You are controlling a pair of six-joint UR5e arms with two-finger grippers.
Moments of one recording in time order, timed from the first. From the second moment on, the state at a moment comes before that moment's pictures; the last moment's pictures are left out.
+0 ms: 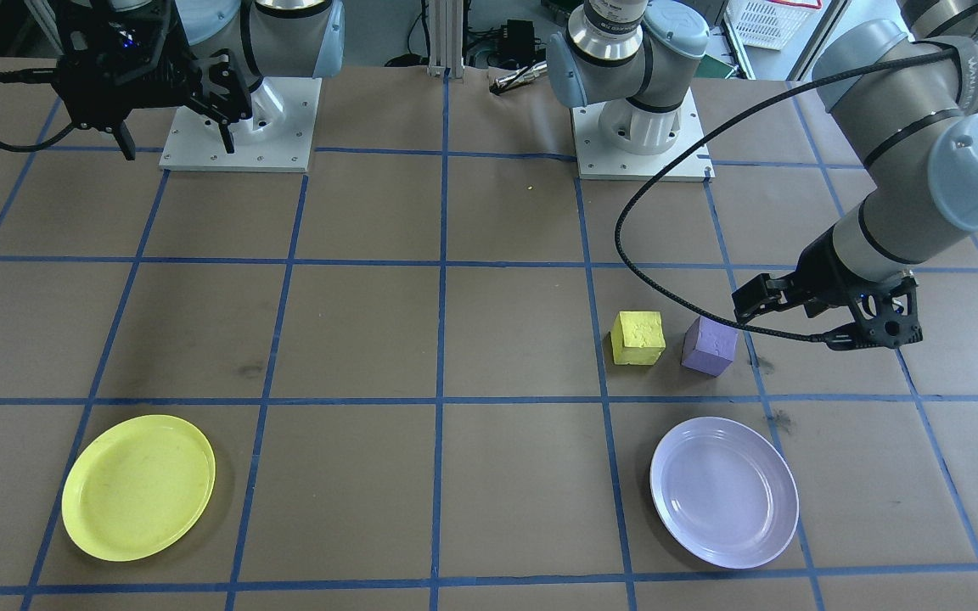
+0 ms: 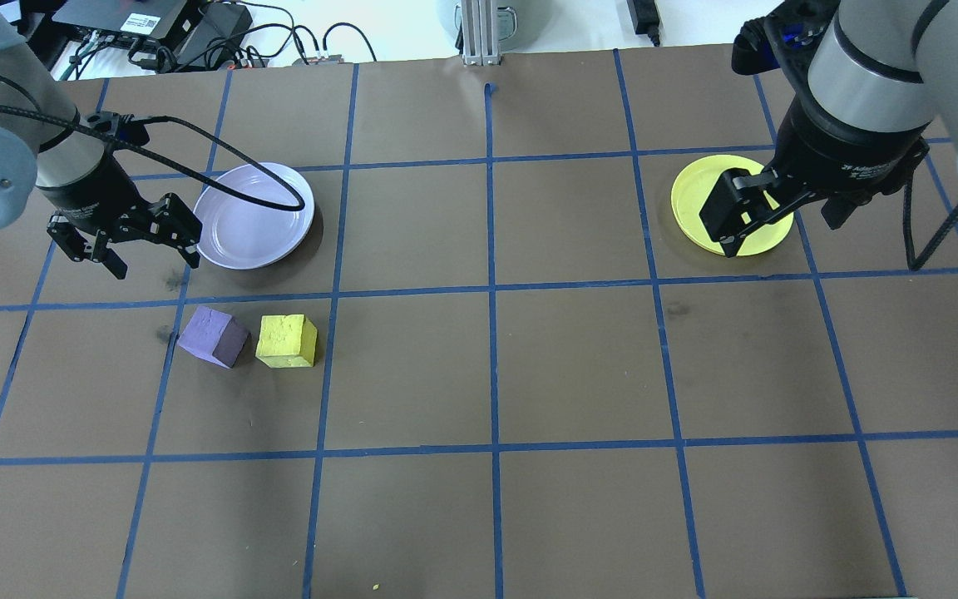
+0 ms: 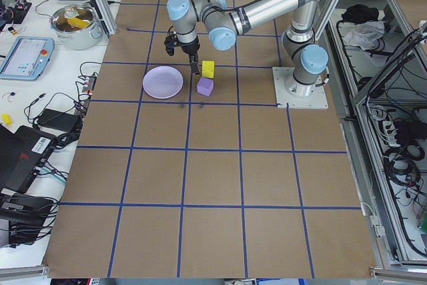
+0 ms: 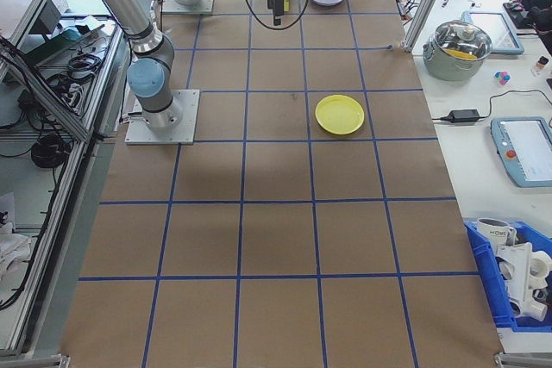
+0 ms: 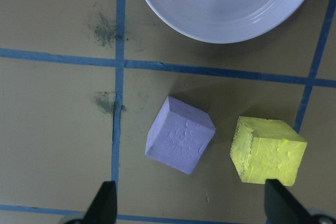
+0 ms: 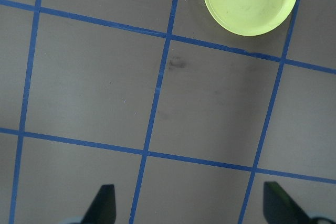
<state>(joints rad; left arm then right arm) -1.27 -1.74 -1.73 -1.40 1.60 0.18 1.58 -1.73 1.66 -1.51 -1.65 -0.19</state>
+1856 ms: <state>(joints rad) -1.27 -1.90 -1.88 -1.26 1.61 0.36 1.58 -1.72 1.66 -1.52 -1.65 -0.19</state>
